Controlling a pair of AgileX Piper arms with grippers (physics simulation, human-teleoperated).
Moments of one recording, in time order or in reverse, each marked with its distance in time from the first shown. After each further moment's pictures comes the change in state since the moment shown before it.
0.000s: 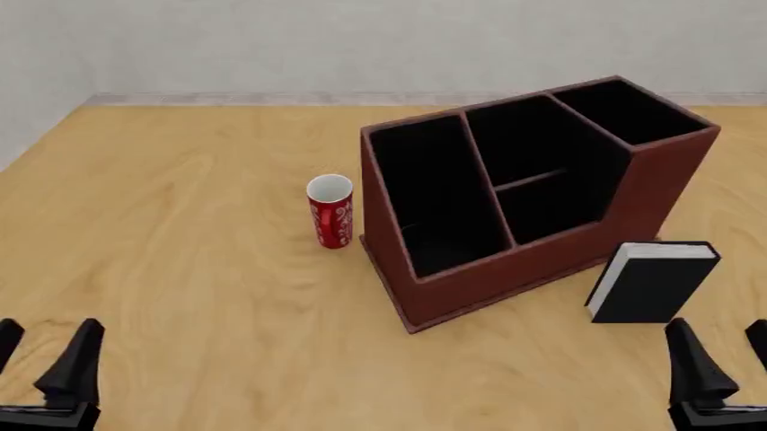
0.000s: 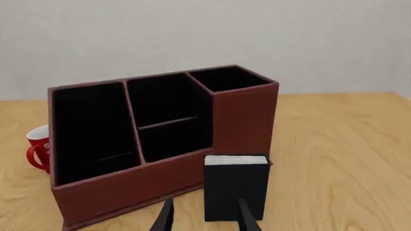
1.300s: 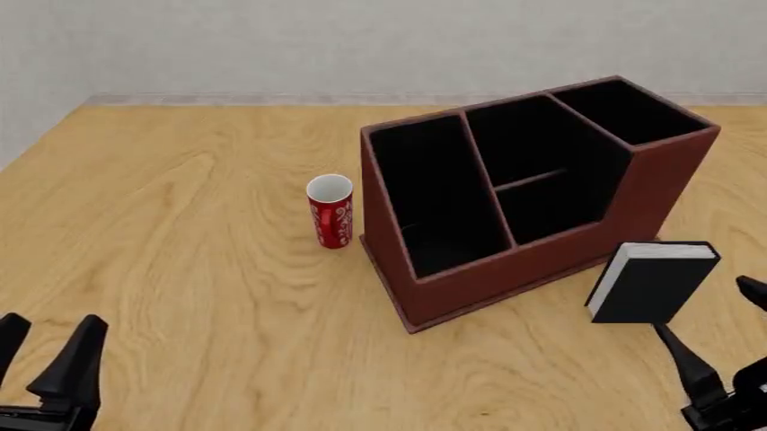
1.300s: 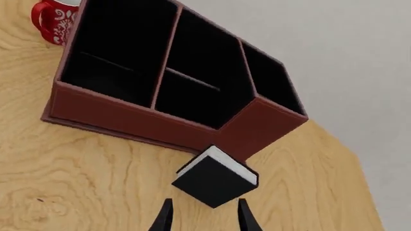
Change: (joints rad) left arm -0.070 -0.027 0.002 -0.044 -0.078; right arm 0.104 0.253 -0.367 0.456 -0.627
